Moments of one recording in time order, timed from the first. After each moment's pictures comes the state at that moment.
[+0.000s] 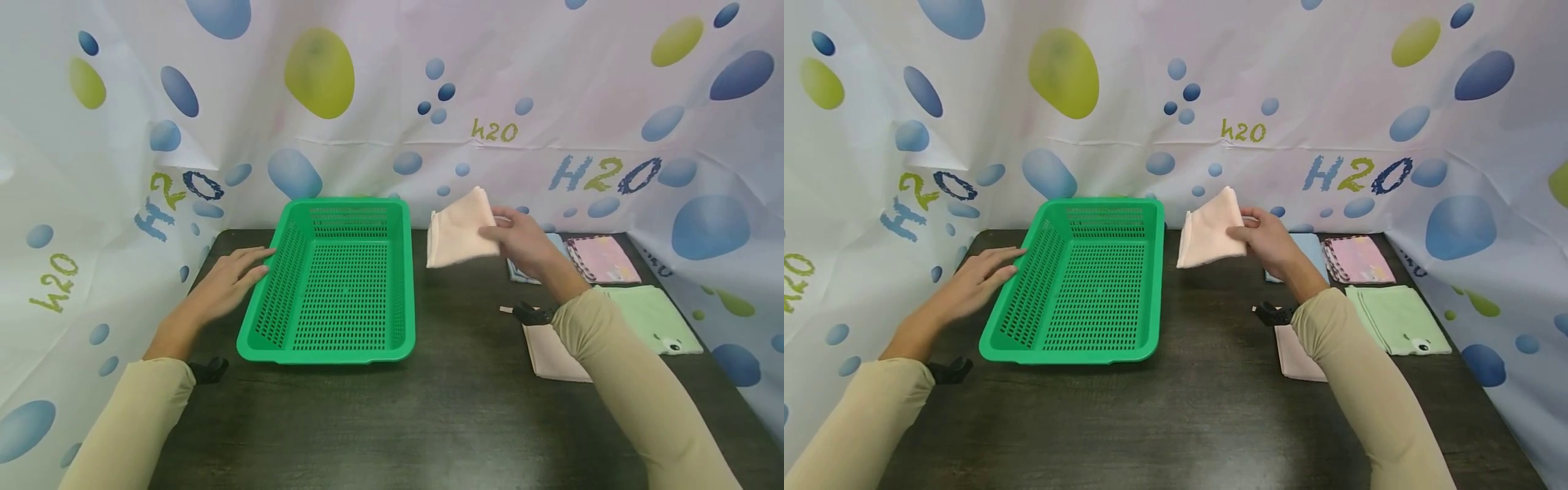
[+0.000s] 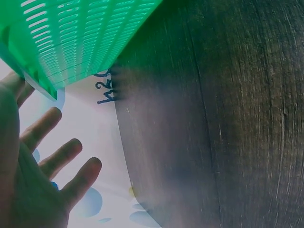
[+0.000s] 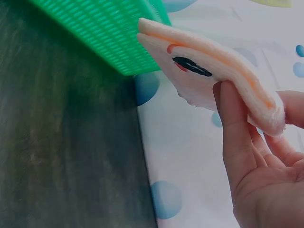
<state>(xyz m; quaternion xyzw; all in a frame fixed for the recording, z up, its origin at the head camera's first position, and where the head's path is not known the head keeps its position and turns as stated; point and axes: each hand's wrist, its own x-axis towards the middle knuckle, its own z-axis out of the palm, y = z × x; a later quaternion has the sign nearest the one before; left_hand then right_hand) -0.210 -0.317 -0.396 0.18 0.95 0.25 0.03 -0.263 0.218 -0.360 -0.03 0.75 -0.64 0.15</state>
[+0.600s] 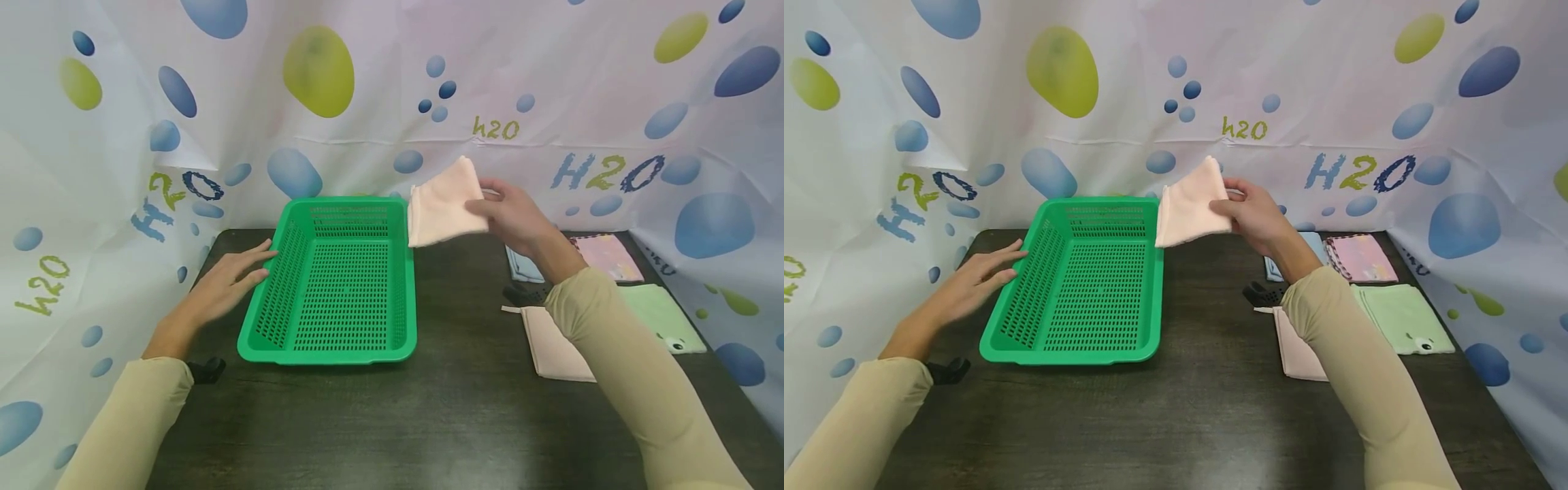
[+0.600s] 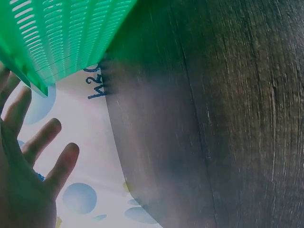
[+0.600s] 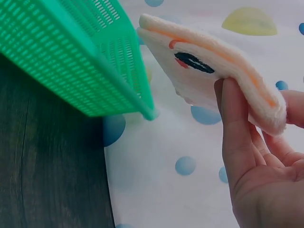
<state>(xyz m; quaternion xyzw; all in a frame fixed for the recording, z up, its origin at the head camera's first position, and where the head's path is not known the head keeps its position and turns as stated) -0.213 -0.322 -0.401 0.19 0.94 0.28 0.03 -0.271 0.188 -0.317 -0.06 0.73 -0.67 0.14</state>
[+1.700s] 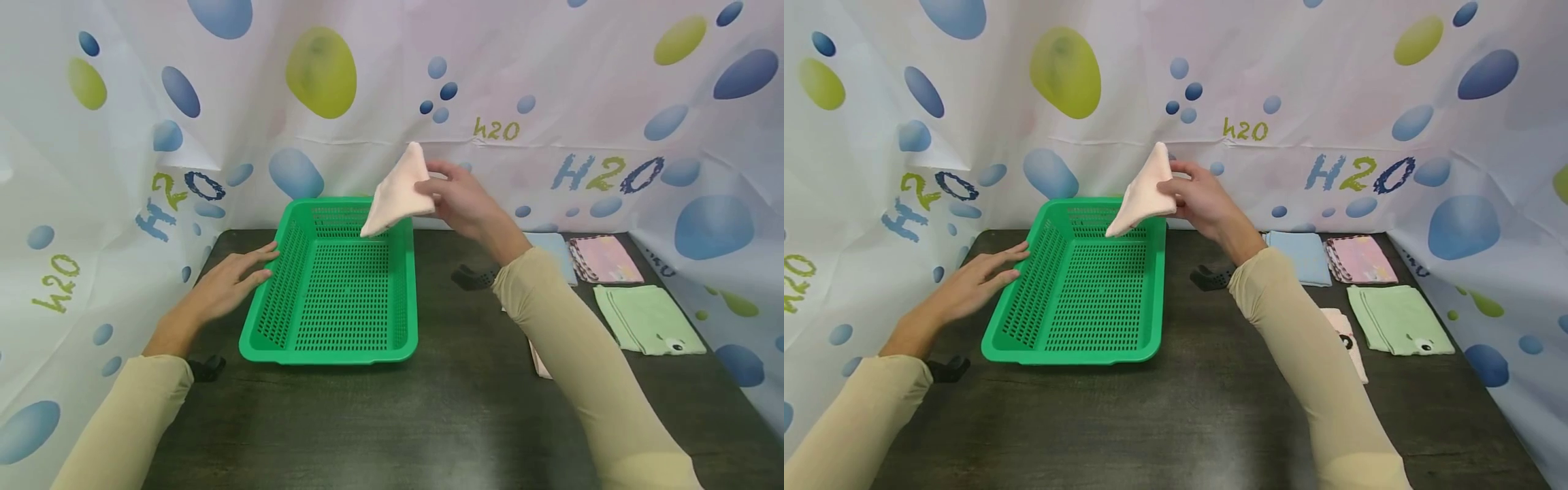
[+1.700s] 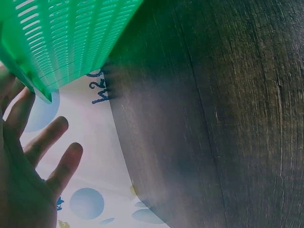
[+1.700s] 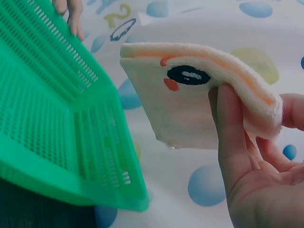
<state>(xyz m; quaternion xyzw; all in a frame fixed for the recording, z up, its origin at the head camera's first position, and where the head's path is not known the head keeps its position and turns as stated) -0.210 -0.318 -0.392 0.18 0.95 0.25 0.04 -0.285 0.110 -0.292 -0.09 0.64 -0.74 0.17</state>
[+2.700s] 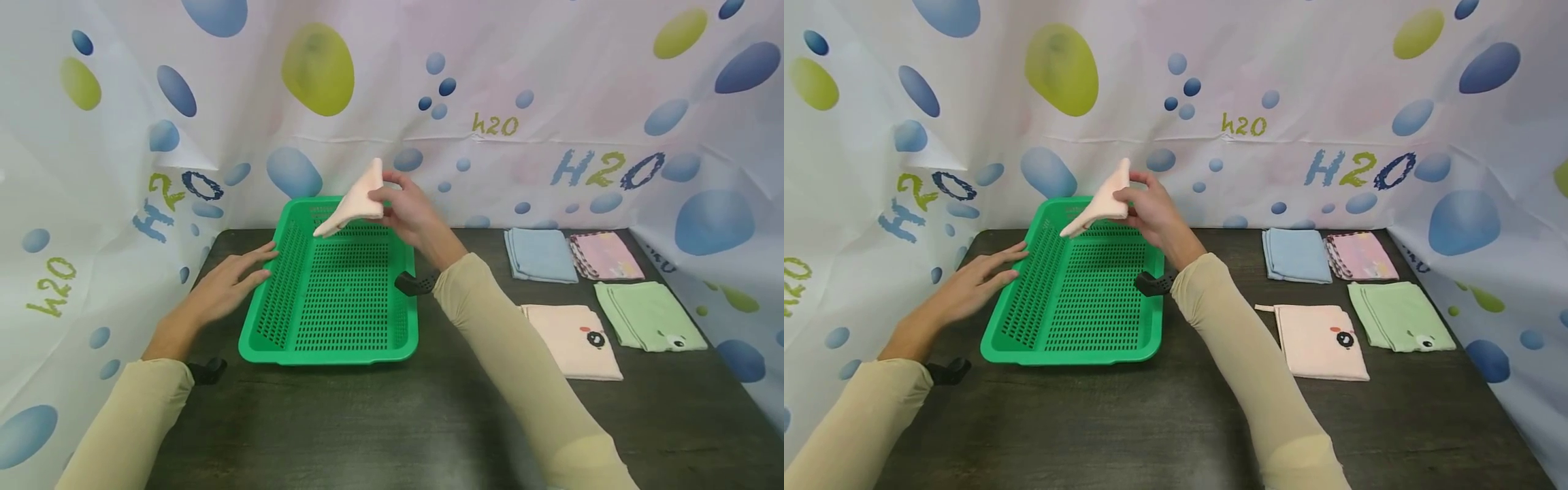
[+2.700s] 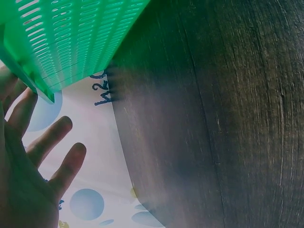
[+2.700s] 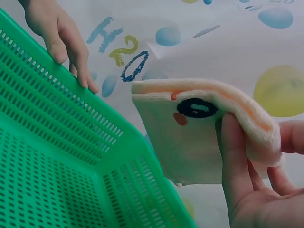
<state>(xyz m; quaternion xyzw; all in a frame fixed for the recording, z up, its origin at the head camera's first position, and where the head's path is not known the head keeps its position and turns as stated) -0.208 -0.317 -0.395 0.17 0.95 0.26 0.04 -0.294 0.030 -0.322 -0.01 0.56 -0.81 0.16</state>
